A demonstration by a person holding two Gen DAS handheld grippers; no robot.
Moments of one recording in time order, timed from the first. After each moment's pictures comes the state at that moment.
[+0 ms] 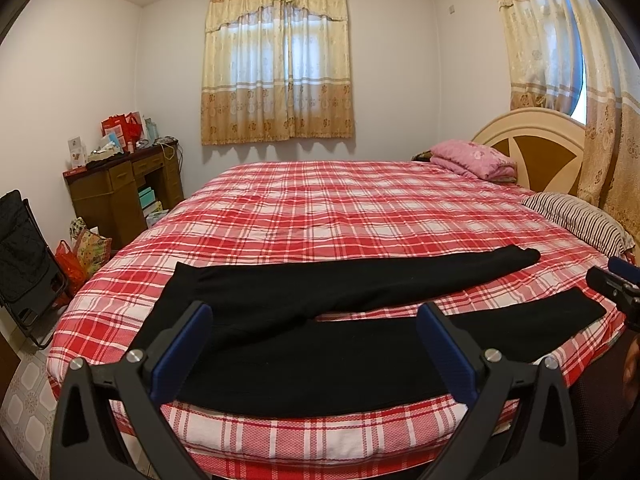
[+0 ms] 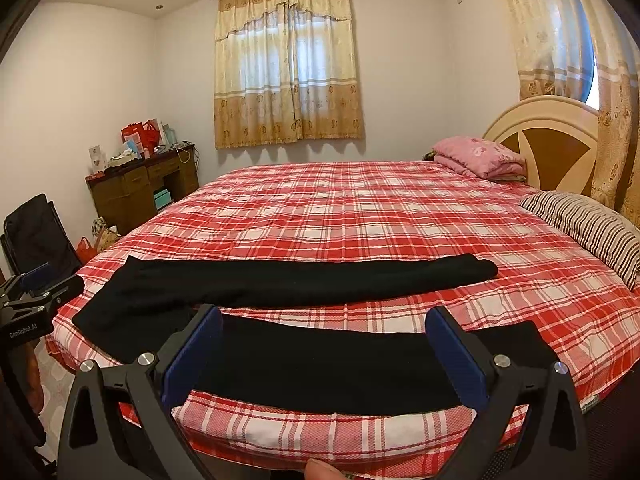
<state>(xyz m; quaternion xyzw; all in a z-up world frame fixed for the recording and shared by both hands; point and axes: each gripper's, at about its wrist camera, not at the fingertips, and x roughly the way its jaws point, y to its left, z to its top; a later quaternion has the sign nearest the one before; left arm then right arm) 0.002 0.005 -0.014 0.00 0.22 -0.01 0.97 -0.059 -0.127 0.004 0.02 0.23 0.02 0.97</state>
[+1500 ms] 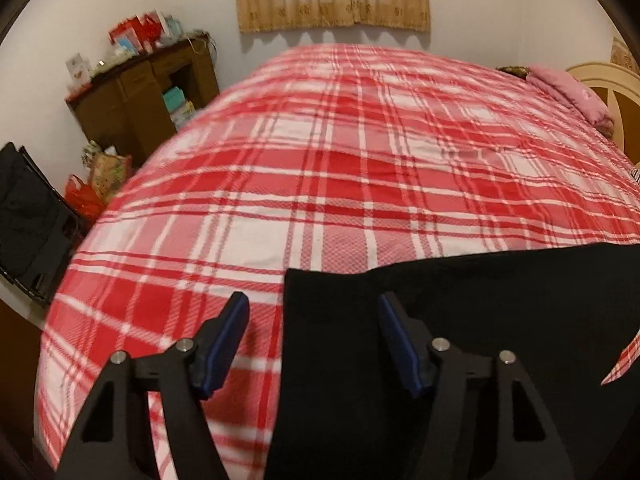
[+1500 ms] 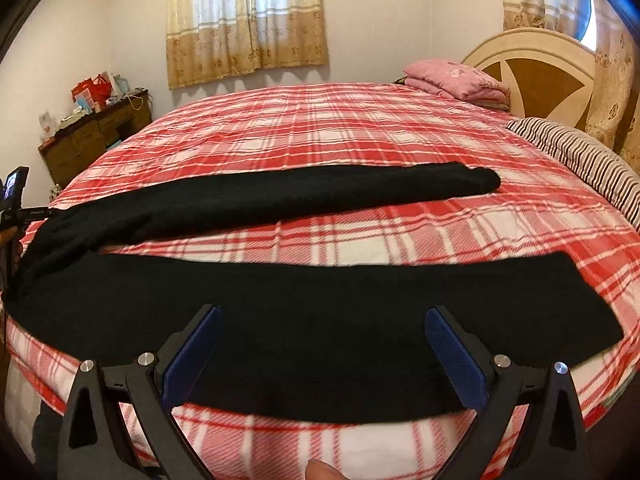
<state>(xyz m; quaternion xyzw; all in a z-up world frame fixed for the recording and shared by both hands) 0.288 0.220 -0.136 -0.01 0.43 0.06 0.90 0.038 -0.180 -0.109 0.03 0.35 -0.04 0.93</state>
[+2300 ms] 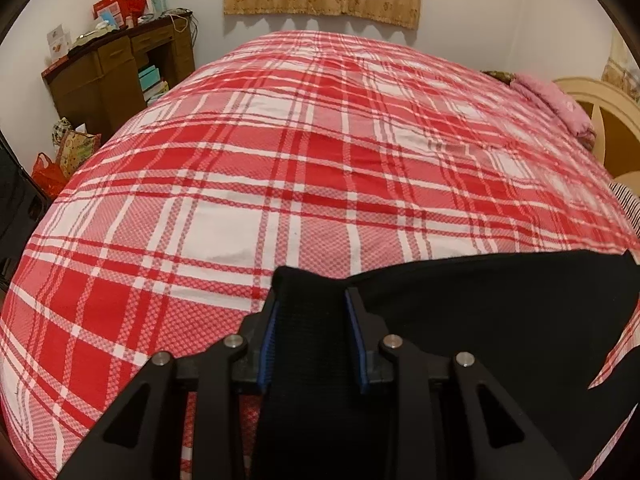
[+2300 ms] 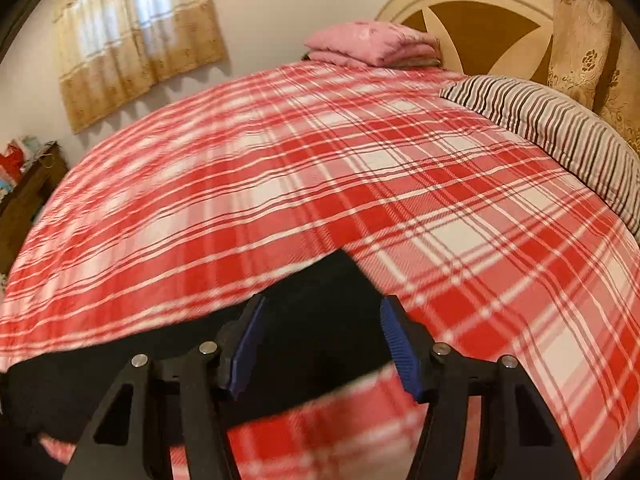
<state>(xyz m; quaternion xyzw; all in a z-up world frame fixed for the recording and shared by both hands) 0.301 0.231 -0.151 -0.05 0.45 0.01 0.89 0.272 -0.393 -0.096 0.10 0.41 -0.17 0.89</state>
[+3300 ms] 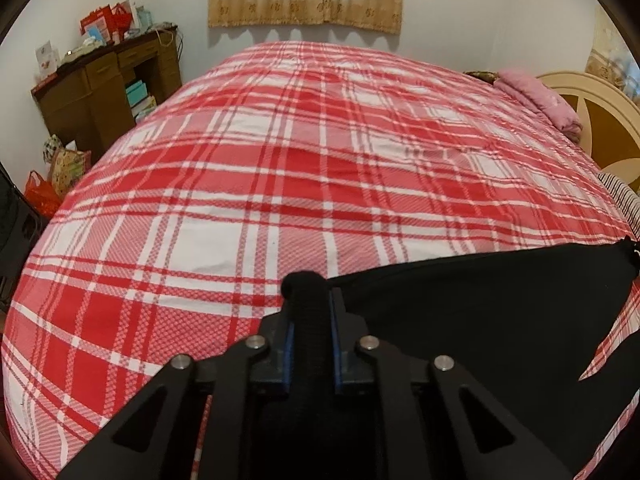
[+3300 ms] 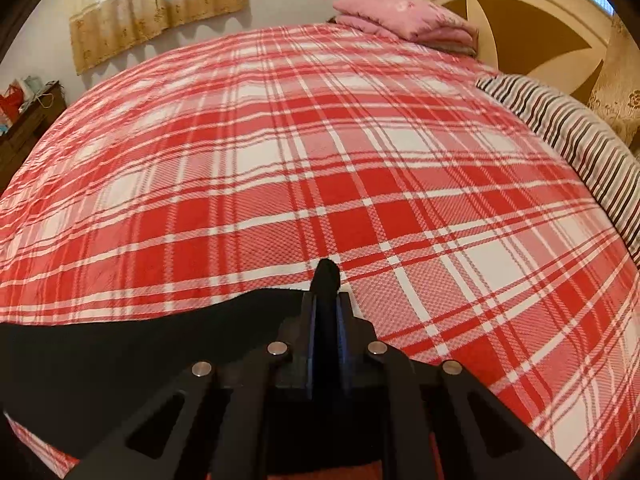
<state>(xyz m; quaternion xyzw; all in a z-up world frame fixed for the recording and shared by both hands) 0.295 0.222 -0.139 -0.04 0.42 -0.01 0.91 0.315 -0.390 -0.115 0.05 0.46 -0.13 0.88</state>
